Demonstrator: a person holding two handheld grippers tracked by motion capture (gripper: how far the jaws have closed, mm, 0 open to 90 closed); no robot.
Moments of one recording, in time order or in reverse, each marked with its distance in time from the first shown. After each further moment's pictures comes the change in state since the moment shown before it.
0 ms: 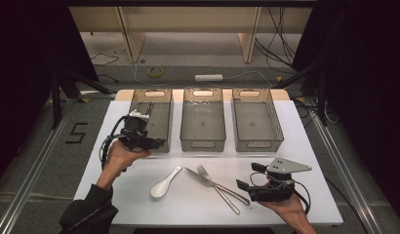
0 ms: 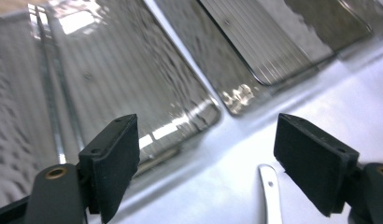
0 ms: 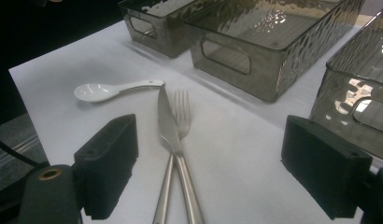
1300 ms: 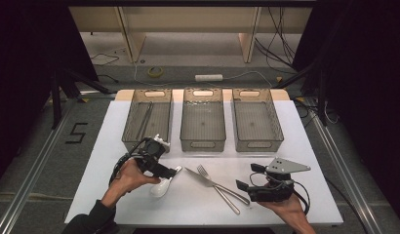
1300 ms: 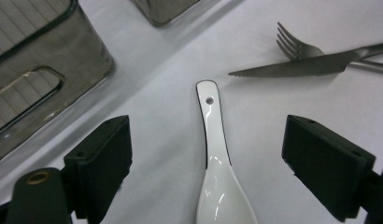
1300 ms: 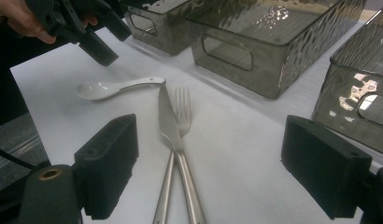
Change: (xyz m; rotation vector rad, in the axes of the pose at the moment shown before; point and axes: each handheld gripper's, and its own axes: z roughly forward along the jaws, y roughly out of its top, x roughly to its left) left arm -0.049 -0.036 0.024 0.241 -0.072 0.169; right arm -0.001 -0.003 0.003 0.005 0.009 0.006
